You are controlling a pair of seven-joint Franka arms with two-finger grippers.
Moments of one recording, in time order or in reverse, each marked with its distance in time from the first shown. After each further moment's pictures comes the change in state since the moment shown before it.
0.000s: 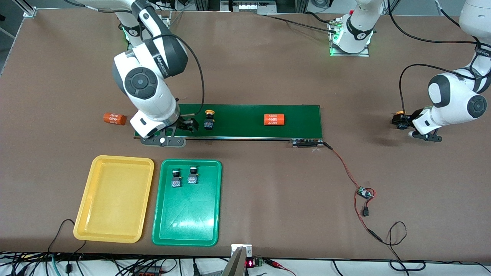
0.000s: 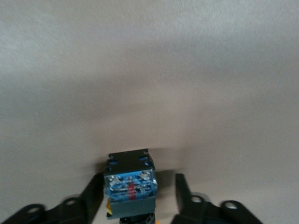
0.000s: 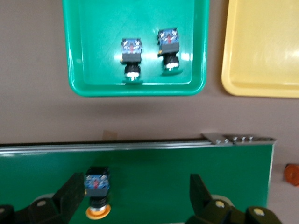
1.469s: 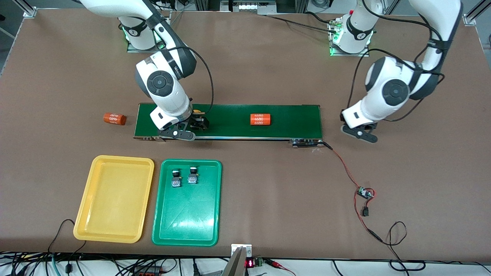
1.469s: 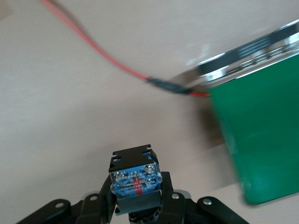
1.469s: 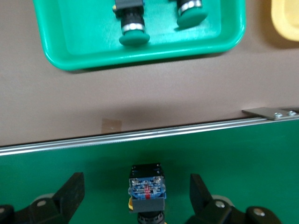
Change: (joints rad) left arm -0.447 -0.212 -0.198 0.021 -0.038 -0.111 -0.410; right arm -0.014 0.000 0.034 -0.316 0.003 0.357 0.147
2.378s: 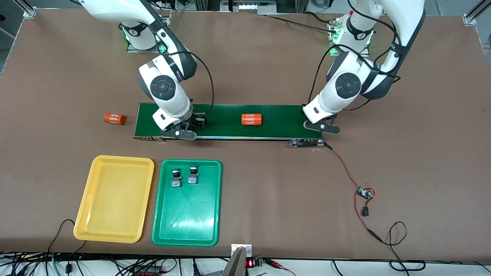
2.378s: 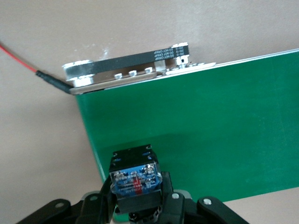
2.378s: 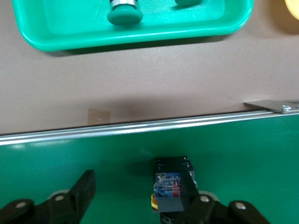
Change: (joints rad) left arm -0.126 0.084 -0.072 0.058 -0.073 0.008 -0.311; right arm -0.006 0.012 0.000 -0.020 -0.001 -0.015 -0.043
